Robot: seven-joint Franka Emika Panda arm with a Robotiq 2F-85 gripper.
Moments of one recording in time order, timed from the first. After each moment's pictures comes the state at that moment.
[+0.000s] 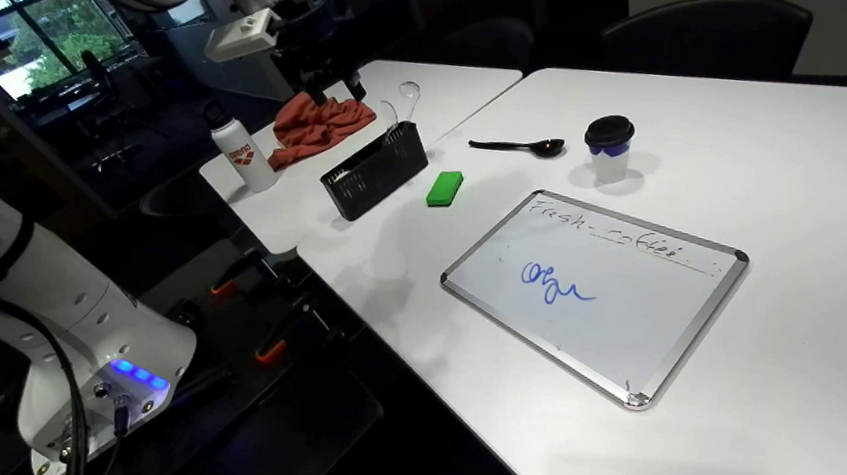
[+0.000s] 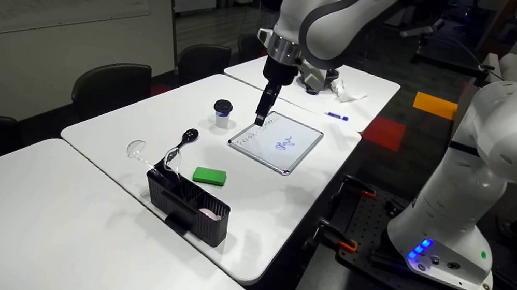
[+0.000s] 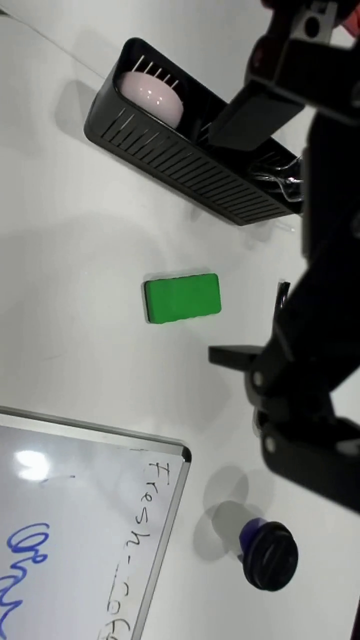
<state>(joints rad) 0.06 -0.18 -0.04 -2.65 -0.03 2.66 -0.25</state>
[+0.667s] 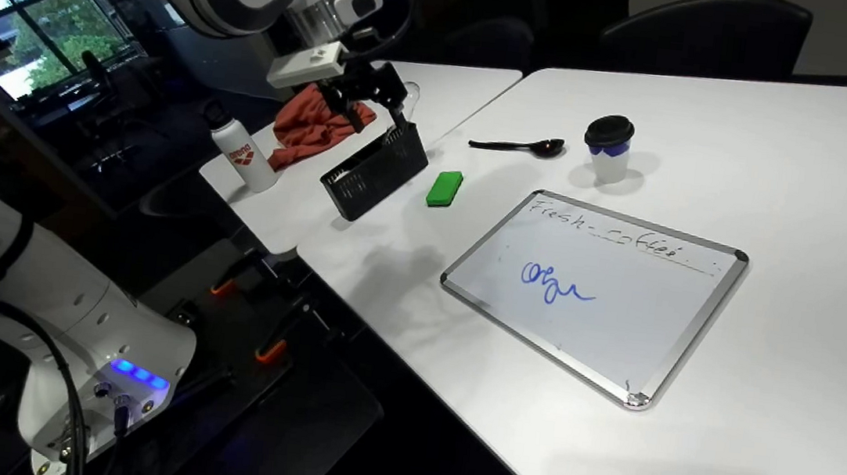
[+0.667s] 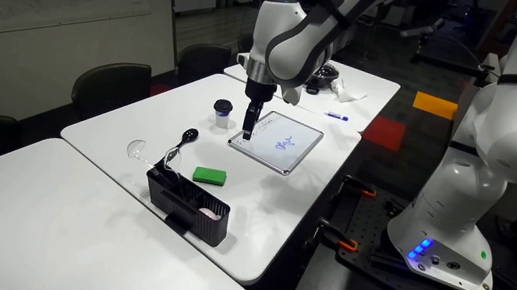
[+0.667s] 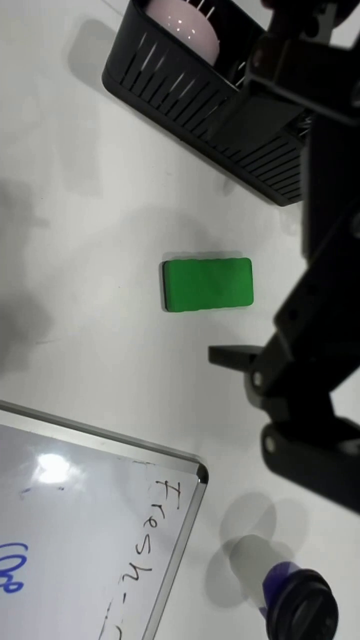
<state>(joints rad) 0.04 0.12 -0.05 -2.49 -0.02 2.70 -0.34</state>
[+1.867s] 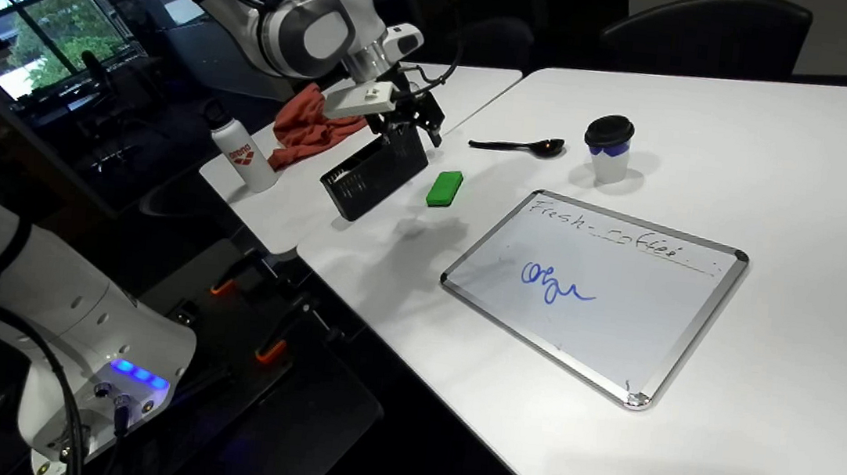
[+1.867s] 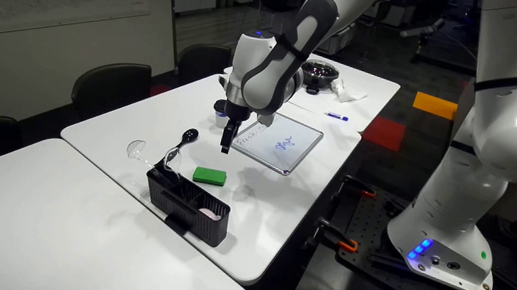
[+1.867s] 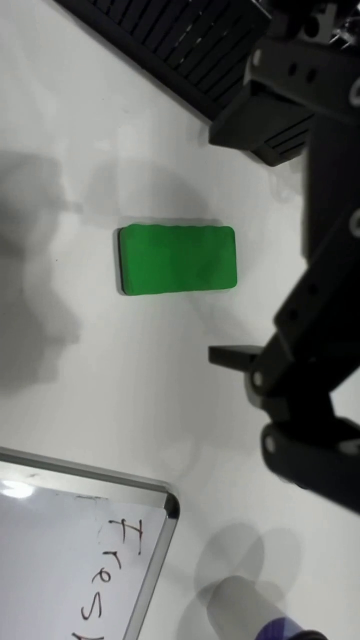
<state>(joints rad) -0.03 0.43 0.03 -2.30 -0.04 2.89 -0.32</state>
